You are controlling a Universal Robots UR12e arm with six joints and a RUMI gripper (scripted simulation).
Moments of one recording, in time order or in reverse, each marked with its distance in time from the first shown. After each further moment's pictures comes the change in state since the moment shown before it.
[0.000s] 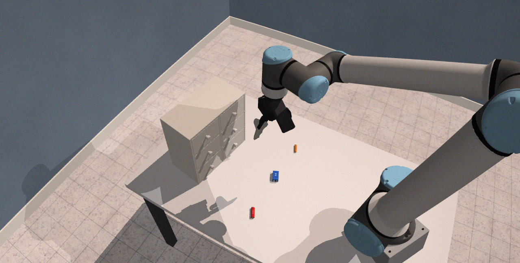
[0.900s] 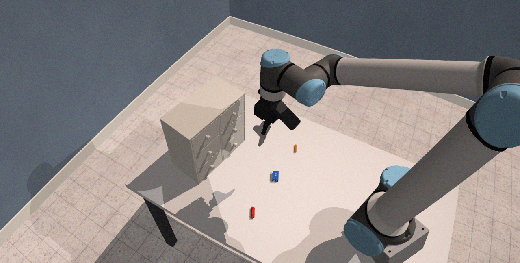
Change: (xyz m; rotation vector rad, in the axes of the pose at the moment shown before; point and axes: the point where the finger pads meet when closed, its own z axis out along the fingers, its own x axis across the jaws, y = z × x) arm -0.002 0.008 0.016 0.000 0.006 -0.415
